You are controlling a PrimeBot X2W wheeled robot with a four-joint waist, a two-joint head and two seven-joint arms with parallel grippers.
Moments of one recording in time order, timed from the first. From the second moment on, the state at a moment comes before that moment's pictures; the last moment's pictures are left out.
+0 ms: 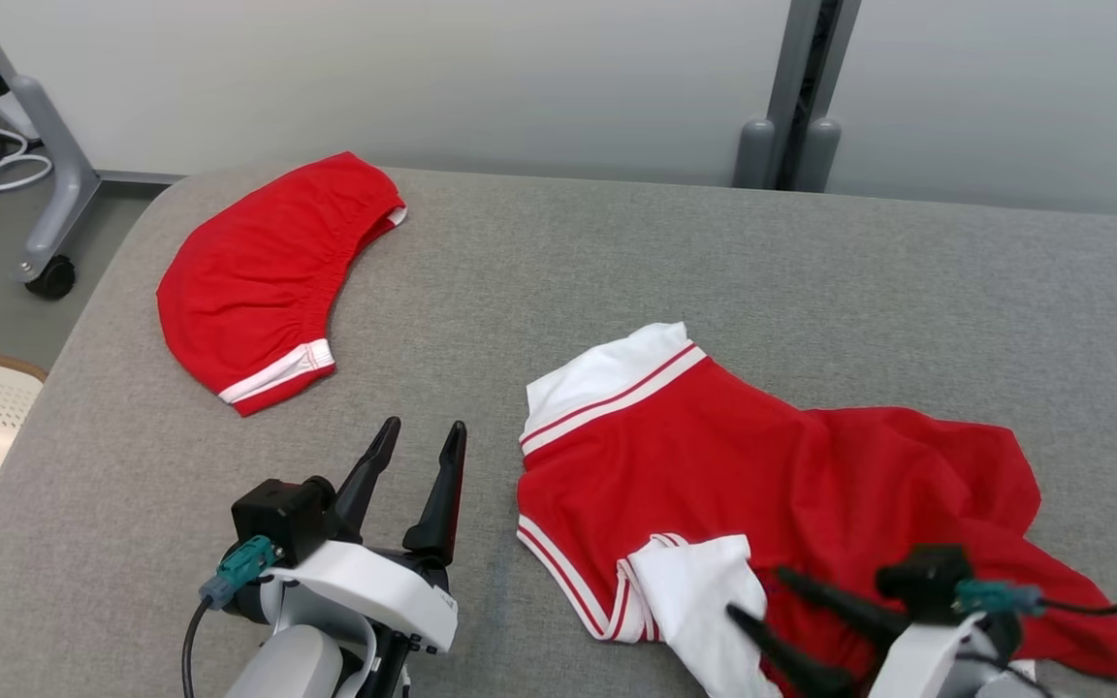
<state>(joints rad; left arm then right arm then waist) -0.25 0.11 -0.43 0.38 -0.60 -0.04 -0.25 -0.47 -0.58 1.23 0.25 1.02 0.13 -0.26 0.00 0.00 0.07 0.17</state>
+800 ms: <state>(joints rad) -0.17 0.12 -0.50 0.25 -0.60 -0.03 -0.20 -0.11 -0.51 0.47 0.26 0.83 0.13 -0.26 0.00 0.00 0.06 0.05</state>
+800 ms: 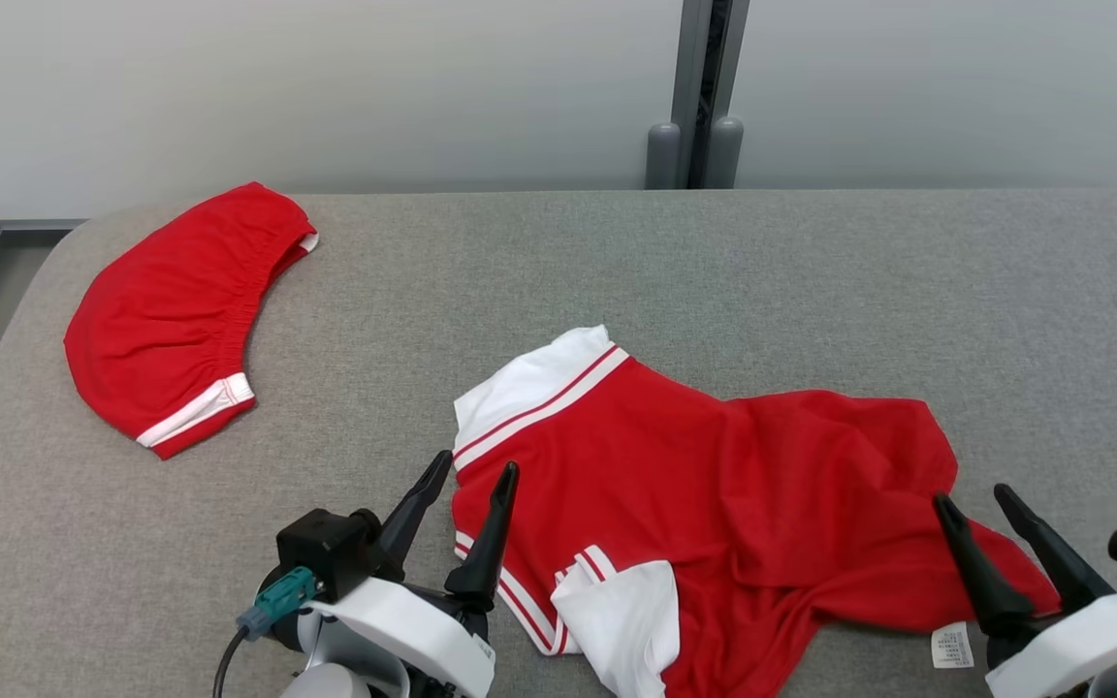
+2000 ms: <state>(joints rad) -0.19 0.10 -0.73 0.23 -0.58 -0.10 -0.03 0.02 -0.57 0.43 0.34 1.09 0.13 -0.26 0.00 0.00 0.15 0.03</state>
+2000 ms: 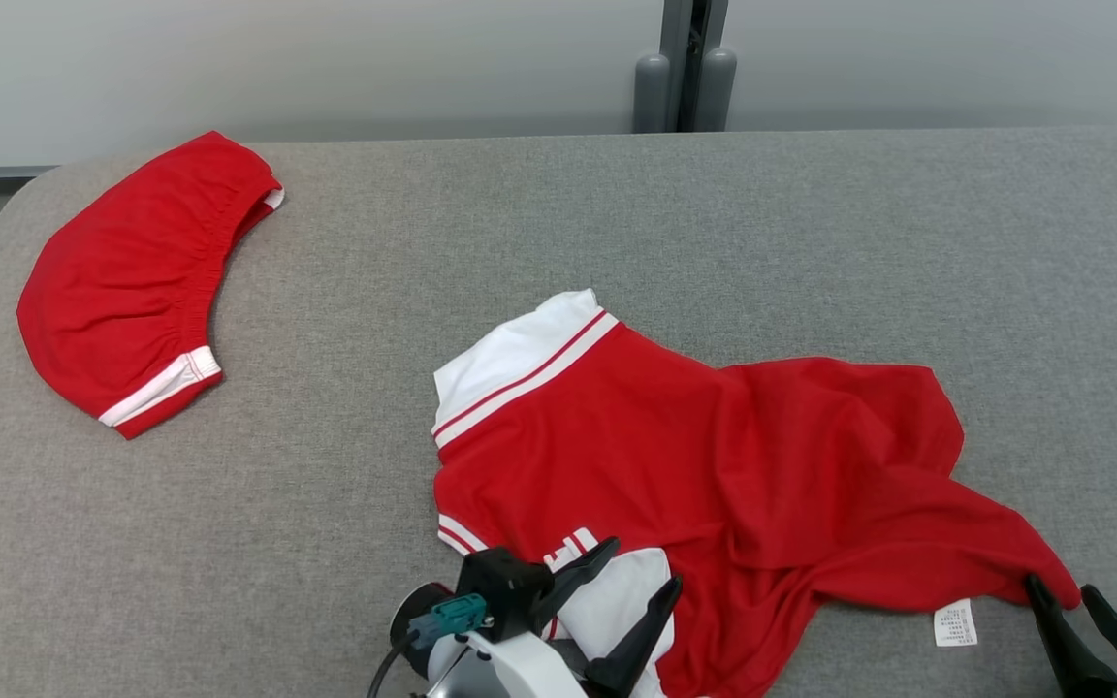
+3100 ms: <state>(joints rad) -0.33 0.07 -0.82 0.41 -0.55 -0.10 0.01 -0.12 -0.54 0.57 0.45 1.10 0.13 -0.26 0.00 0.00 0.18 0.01</state>
